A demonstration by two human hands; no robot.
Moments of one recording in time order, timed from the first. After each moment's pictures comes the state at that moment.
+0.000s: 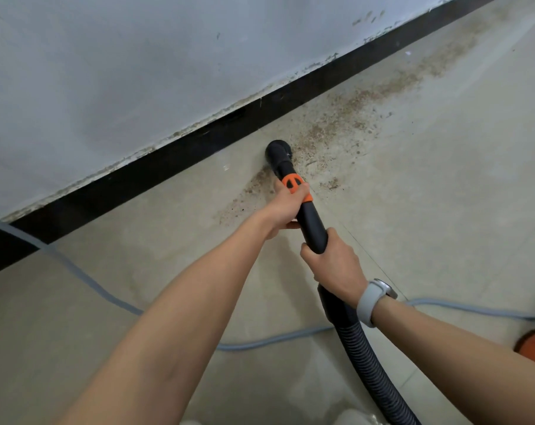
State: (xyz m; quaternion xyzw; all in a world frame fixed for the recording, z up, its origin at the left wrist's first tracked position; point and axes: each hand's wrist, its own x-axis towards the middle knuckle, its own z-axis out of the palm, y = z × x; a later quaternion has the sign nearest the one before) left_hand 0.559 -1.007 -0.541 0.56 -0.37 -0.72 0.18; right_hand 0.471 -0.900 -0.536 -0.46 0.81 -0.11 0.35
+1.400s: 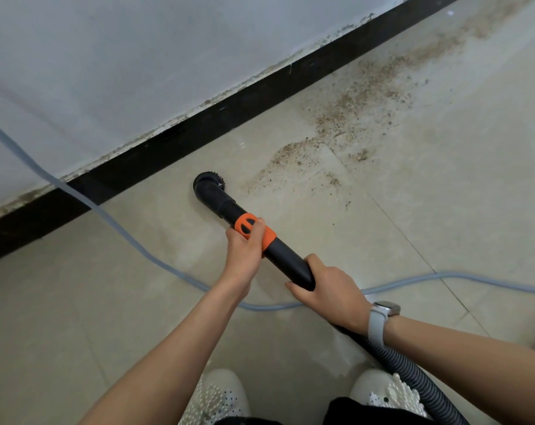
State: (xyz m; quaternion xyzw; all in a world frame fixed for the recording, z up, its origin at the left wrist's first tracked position) left_hand 0.662 -0.889 -0.571 0.69 -0.26 -0.59 0.33; right_hand 0.521 -0.826 -0.544 -0.63 0.67 0.02 0.38
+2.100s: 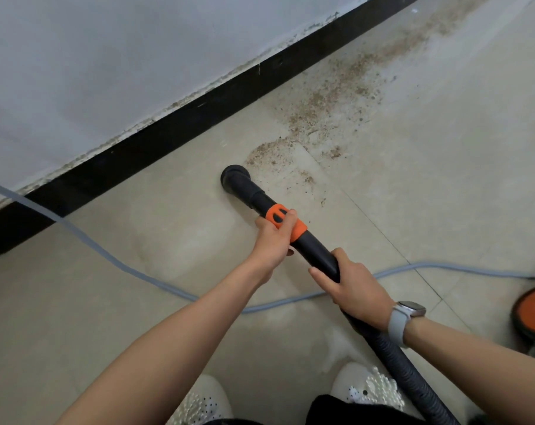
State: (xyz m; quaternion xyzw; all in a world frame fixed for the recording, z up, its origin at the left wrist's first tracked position) left_hand 0.589 -0.900 -0.559 0.63 -0.34 -0.66 0.24; right_hand 0.454 -0.814 -0.538 -0.55 0.73 -0.03 0.40
